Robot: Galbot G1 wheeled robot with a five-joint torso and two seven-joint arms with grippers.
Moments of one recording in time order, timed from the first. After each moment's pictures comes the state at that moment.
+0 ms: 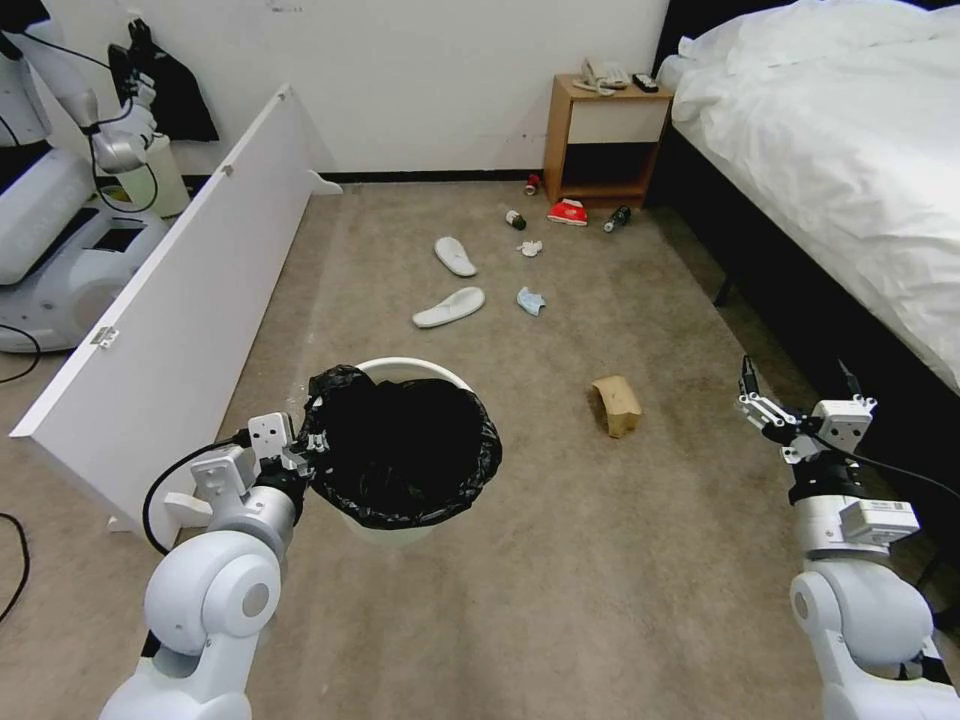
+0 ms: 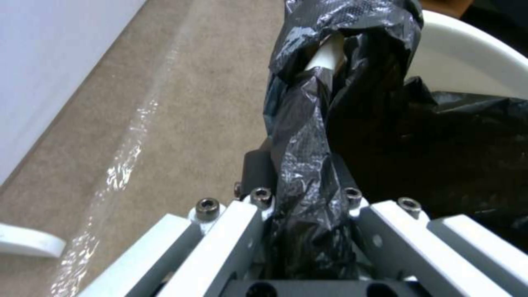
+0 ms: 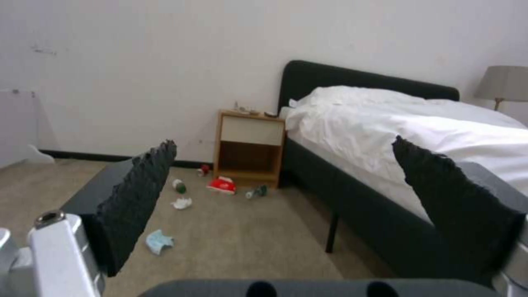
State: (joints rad) left arm 1.28 -1.32 -0.53 -2.26 -0.63 0.73 -0.42; right arm -1.37 1.25 0.78 2.00 0.24 0.14 0.05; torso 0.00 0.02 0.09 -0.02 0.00
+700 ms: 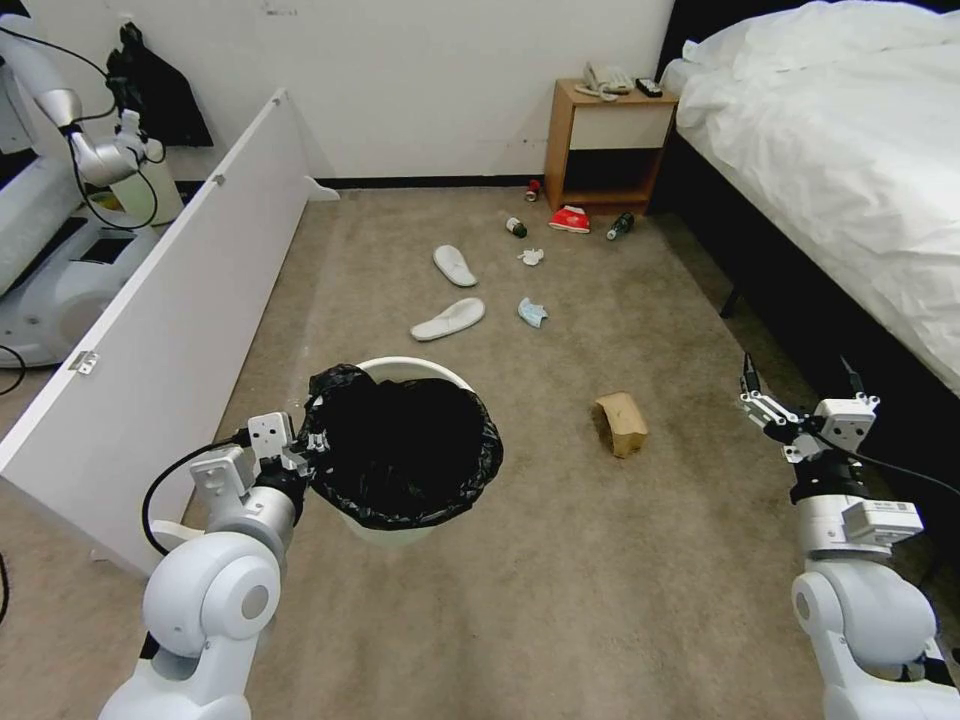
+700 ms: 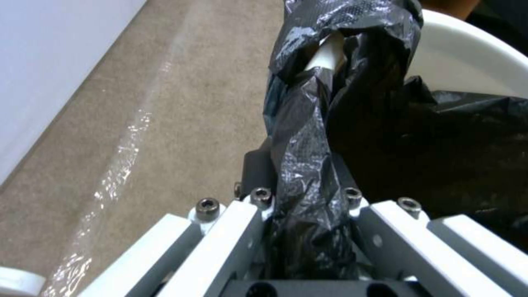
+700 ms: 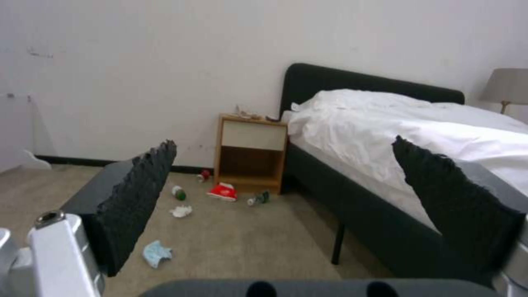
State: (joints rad) left arm 1.28 -1.32 -0.53 -2.26 -0.63 0.72 -0.42; right arm -1.37 1.25 0.78 2.01 0.24 0.14 0.05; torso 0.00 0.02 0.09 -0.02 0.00
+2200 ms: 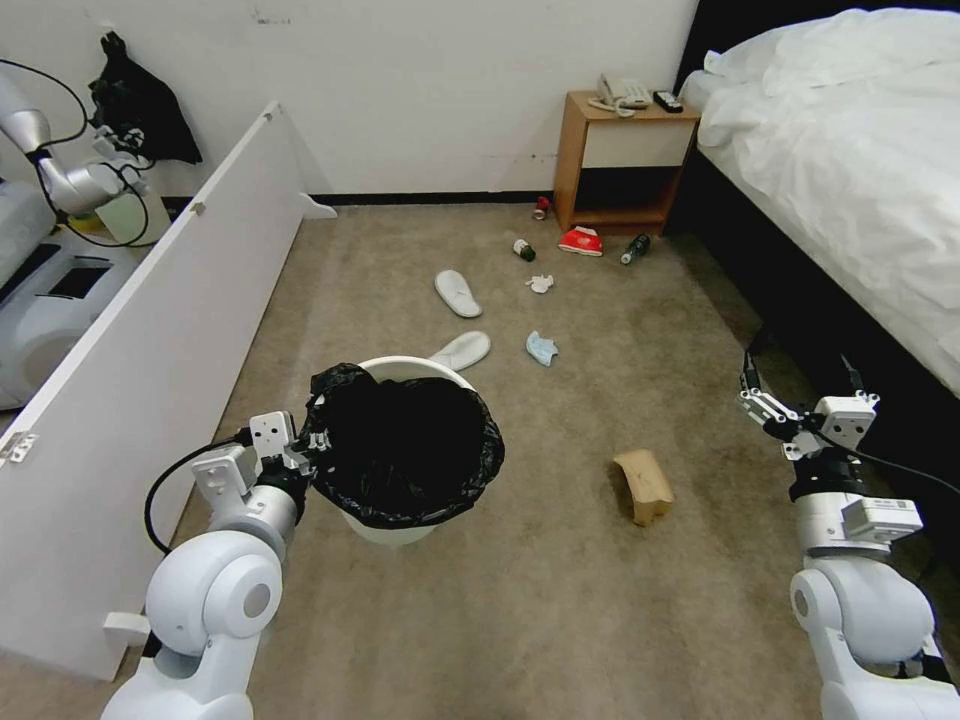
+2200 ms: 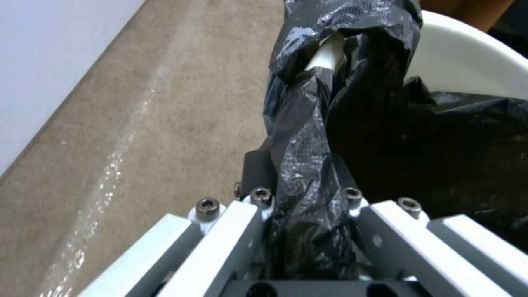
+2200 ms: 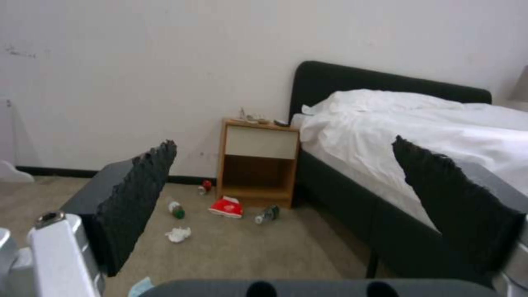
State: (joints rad) left arm 1.28 -1.33 -0.53 -2.26 -0.63 0.72 -0.41; right arm -1.36 1.26 0.78 2.01 0.24 0.14 0.05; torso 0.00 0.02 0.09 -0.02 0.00
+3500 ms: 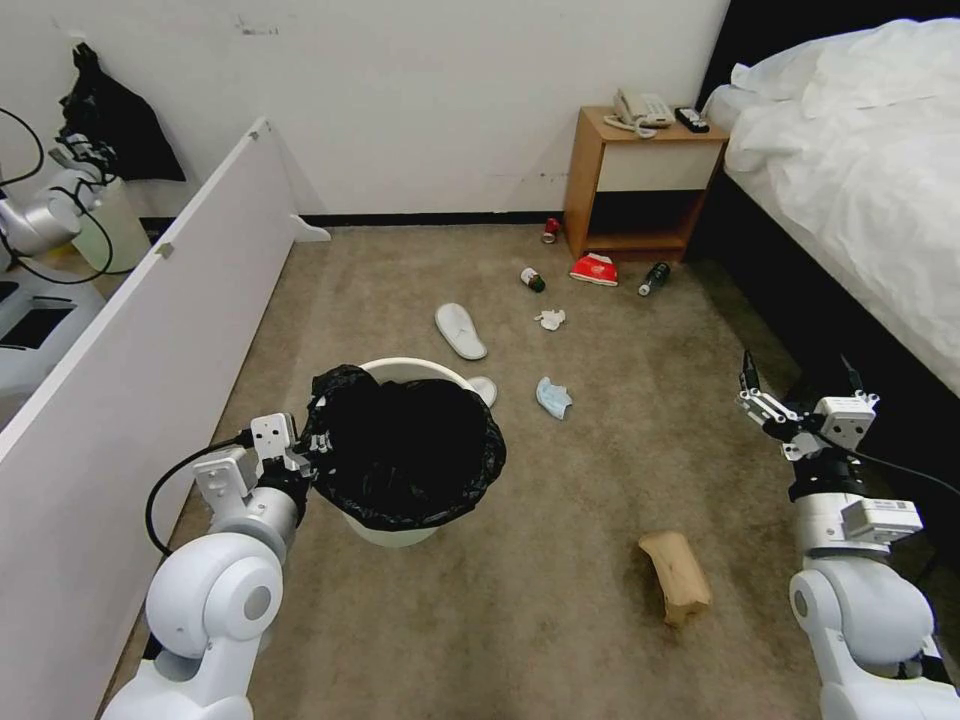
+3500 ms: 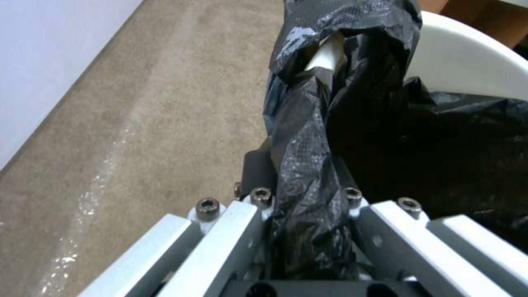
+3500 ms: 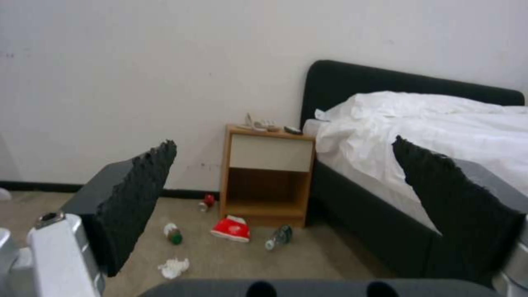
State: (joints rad) left arm 1.29 -1.33 -0.53 -2.26 -0.63 0.72 -0.41; right arm -1.36 1.26 0.77 2.01 0.25 0.15 0.05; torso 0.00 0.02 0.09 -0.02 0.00
